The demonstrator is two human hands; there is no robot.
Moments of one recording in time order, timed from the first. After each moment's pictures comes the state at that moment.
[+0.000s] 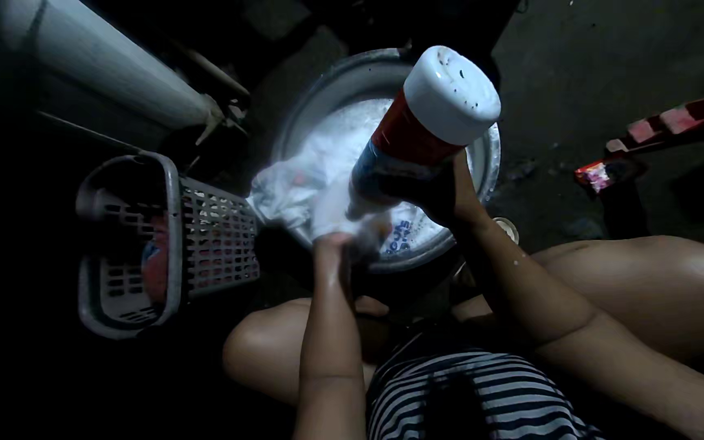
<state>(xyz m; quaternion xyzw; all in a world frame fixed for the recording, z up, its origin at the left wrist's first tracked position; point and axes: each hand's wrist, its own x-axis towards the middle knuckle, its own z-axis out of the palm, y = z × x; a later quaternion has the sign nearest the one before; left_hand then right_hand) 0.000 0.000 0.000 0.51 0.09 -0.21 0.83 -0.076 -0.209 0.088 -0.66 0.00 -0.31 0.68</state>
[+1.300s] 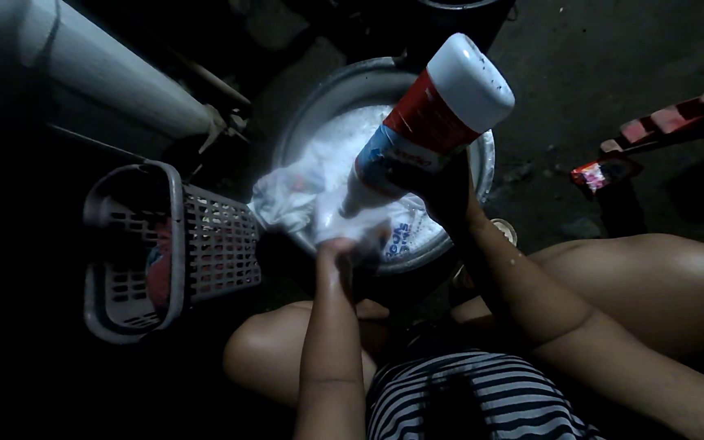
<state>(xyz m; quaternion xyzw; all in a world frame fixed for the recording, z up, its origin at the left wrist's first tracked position) -0.024 0.002 0.020 0.79 0.08 -0.21 0.57 -0.076 -0.209 0.088 -0.55 0.00 -0.36 0.75</state>
